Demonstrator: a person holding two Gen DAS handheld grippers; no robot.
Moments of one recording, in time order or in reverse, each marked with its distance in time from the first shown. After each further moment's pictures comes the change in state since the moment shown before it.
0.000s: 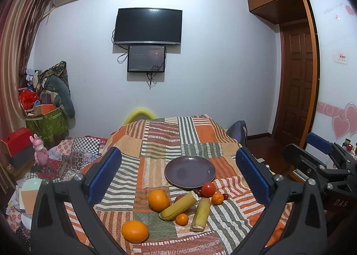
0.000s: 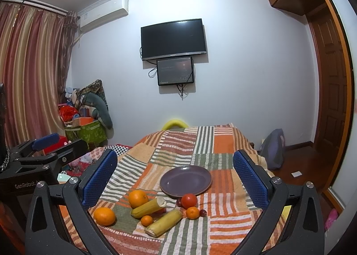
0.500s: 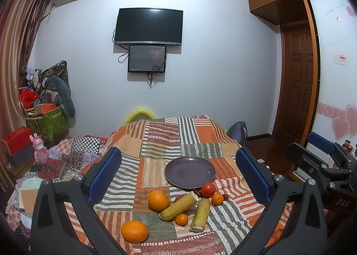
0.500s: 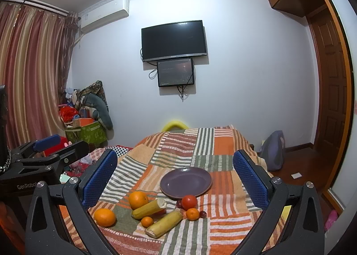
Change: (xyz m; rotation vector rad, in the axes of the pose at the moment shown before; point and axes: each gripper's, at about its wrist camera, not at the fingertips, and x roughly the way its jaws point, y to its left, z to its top) left arm 0.002 -0.001 0.000 -0.003 0.002 0.001; right arm -0.002 0.002 0.003 -0.004 -0.007 -0.001
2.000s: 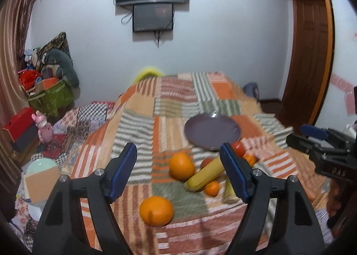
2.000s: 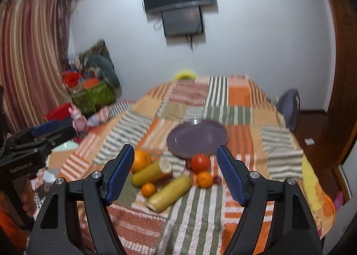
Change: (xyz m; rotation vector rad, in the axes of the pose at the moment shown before) left arm 0.071 0.054 -0.057 0.027 0.284 0.055; right arm 0.085 -0.014 -0.056 0.024 0.361 0.070
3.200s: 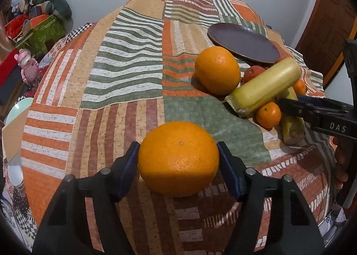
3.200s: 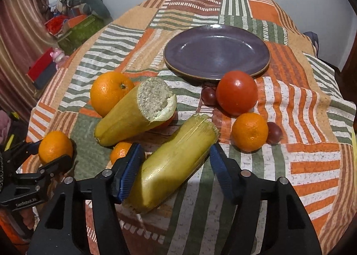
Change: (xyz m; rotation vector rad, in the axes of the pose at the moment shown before) left arm 0.121 0.045 -0.103 -0.080 0.442 -0.033; right arm 0.145 0.003 -0.048 0.024 0.461 0.034
